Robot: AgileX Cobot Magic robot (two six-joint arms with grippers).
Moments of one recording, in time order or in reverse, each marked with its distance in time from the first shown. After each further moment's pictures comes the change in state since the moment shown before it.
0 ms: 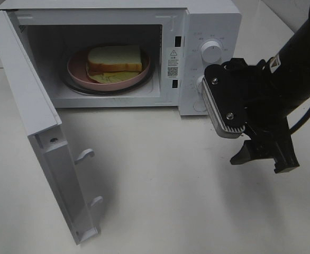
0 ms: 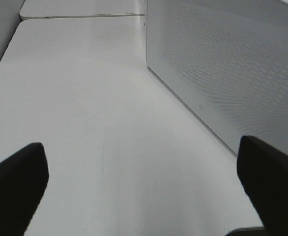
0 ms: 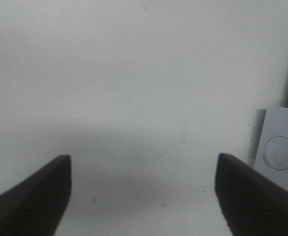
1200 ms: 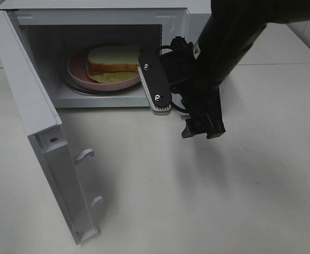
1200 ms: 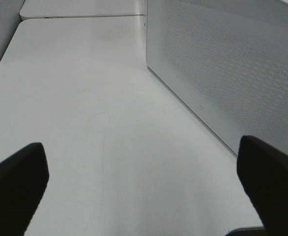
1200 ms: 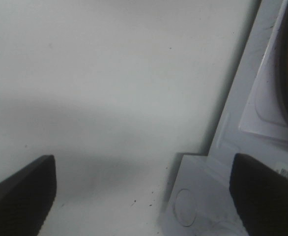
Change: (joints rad) left arm 0.000 0.000 0.000 0.000 0.000 0.000; right arm 0.154 0.285 -0.319 -0.214 -0.040 0.164
